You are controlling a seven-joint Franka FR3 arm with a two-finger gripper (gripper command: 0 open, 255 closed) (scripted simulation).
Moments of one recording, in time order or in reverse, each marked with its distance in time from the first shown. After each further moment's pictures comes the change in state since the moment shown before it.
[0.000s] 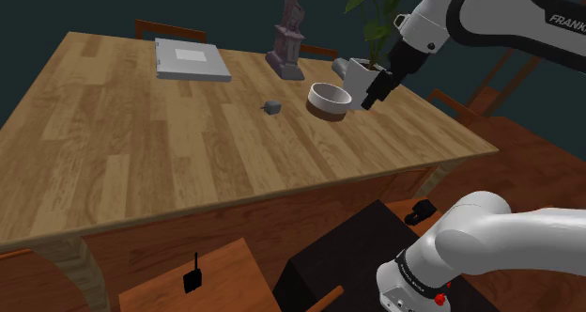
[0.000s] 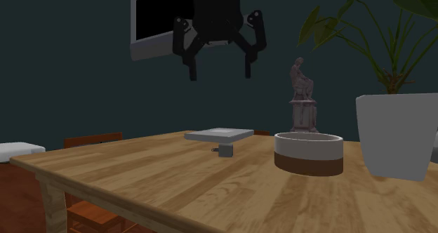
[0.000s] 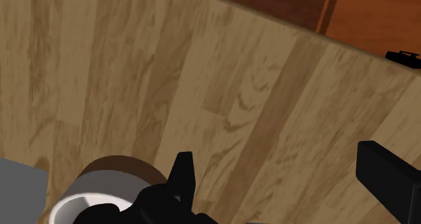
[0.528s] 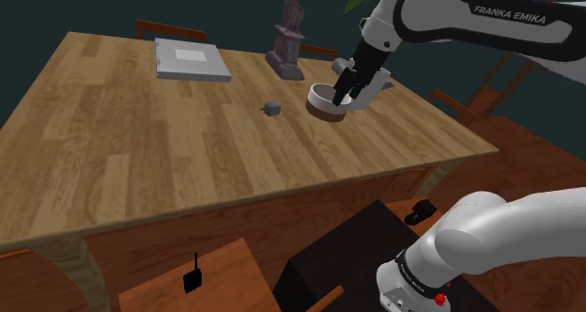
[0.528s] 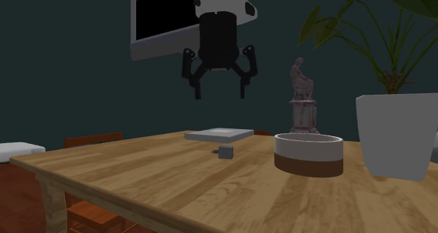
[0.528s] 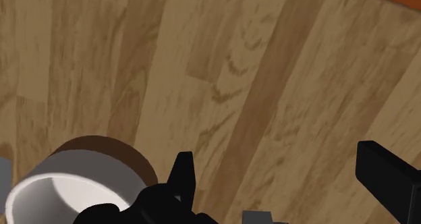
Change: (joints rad) arm -0.009 0.244 0.037 0.101 0.015 0.104 0.055
